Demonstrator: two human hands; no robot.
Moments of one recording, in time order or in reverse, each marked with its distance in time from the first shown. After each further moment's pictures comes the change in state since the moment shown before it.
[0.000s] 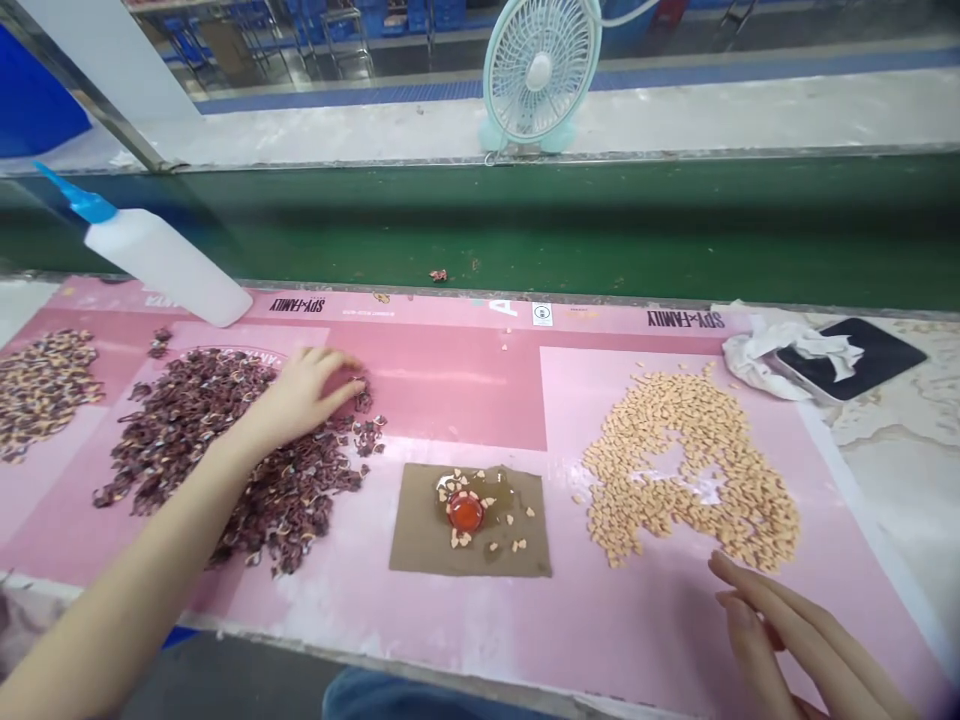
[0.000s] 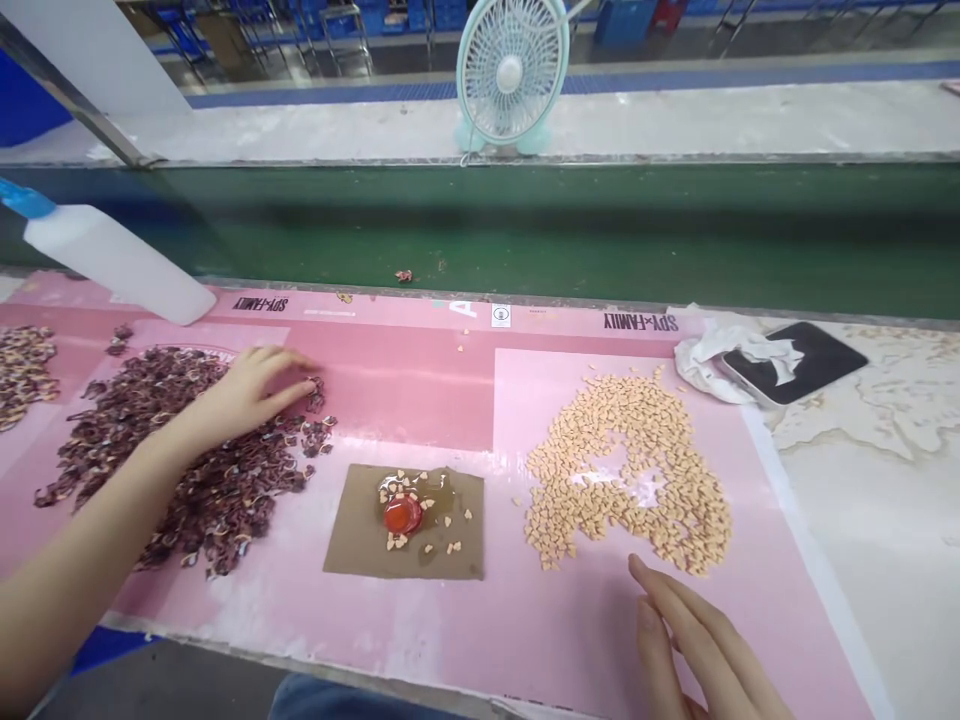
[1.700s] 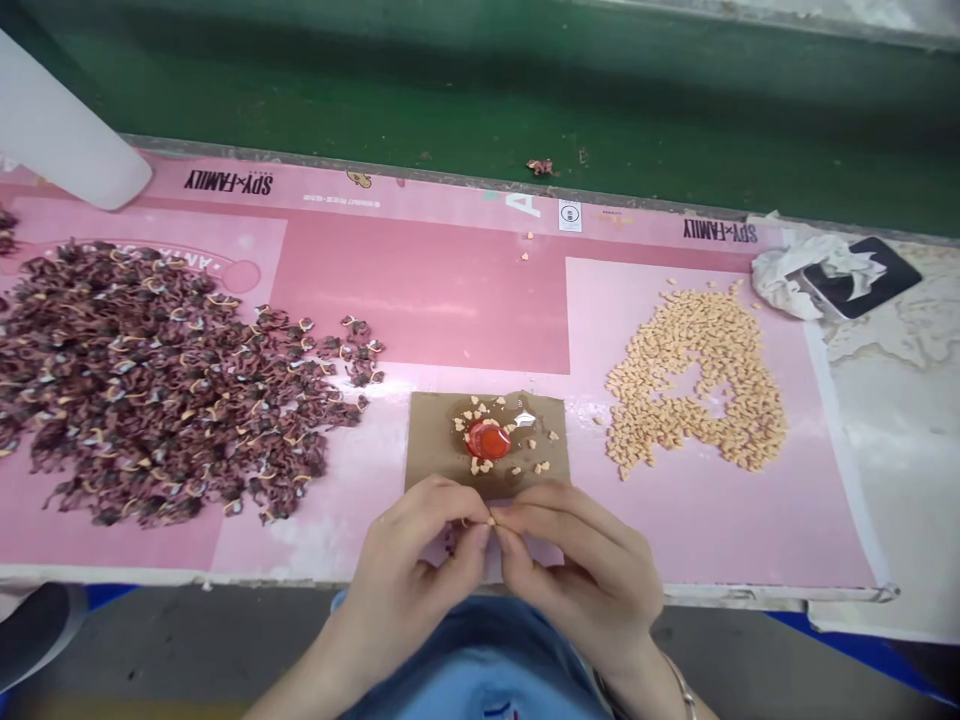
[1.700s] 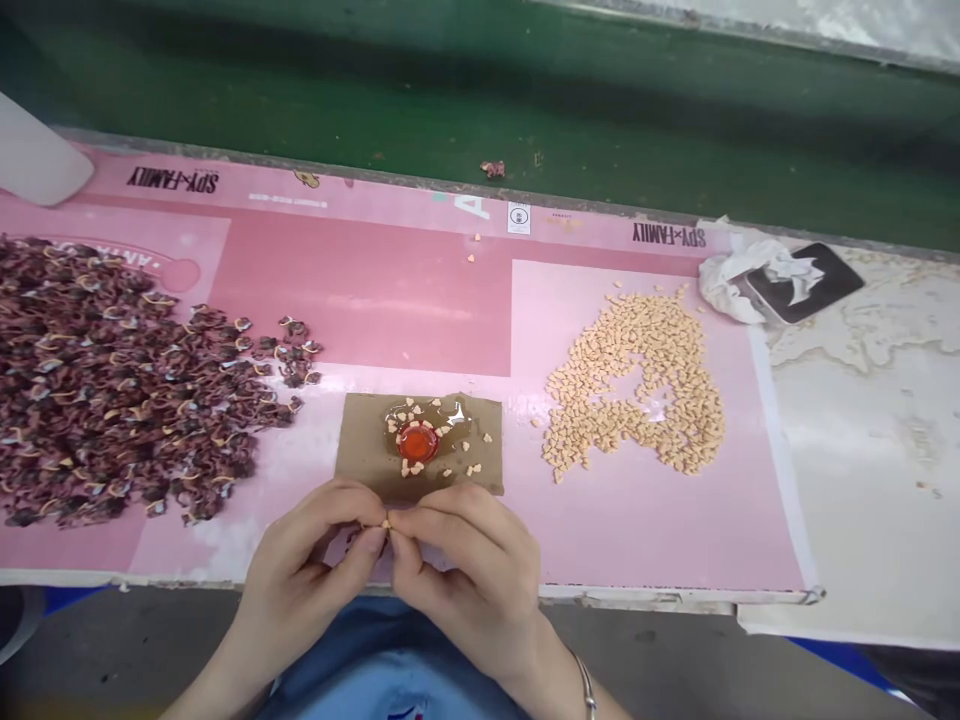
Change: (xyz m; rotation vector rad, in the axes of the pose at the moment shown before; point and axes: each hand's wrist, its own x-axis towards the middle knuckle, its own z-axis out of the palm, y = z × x) left_hand -0.156 0.134 0.065 -0.896 0.057 0.055; right_hand 0.065 -0.175 0.059 0.549 -0.068 -0.148
